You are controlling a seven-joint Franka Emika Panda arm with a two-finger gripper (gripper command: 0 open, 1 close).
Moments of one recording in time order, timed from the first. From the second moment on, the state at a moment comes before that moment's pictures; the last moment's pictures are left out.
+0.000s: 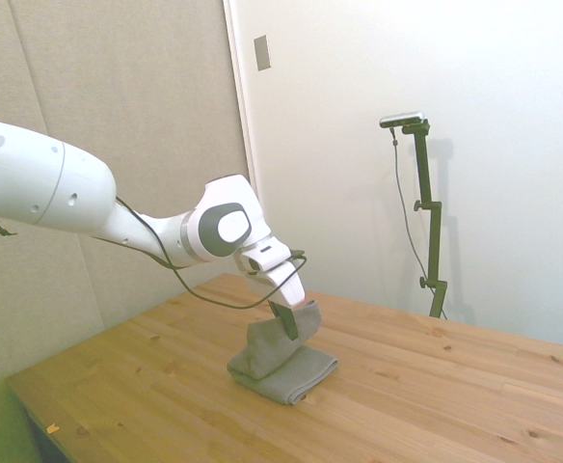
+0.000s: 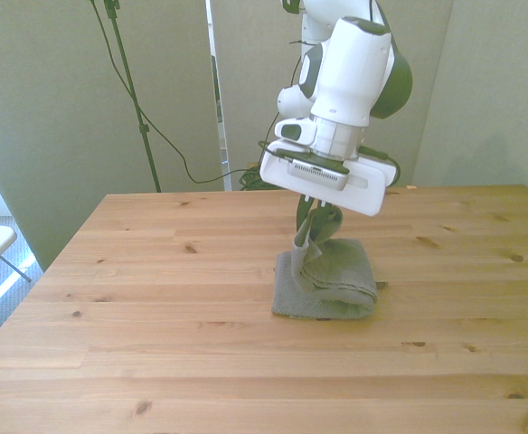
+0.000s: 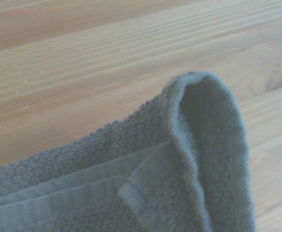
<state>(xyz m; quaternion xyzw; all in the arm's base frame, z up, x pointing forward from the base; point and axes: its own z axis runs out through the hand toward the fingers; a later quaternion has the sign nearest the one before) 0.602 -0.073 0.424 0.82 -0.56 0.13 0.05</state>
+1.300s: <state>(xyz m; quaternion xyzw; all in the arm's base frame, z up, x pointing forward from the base) 0.440 -0.092 0.491 0.94 -0.34 0.04 -0.07</state>
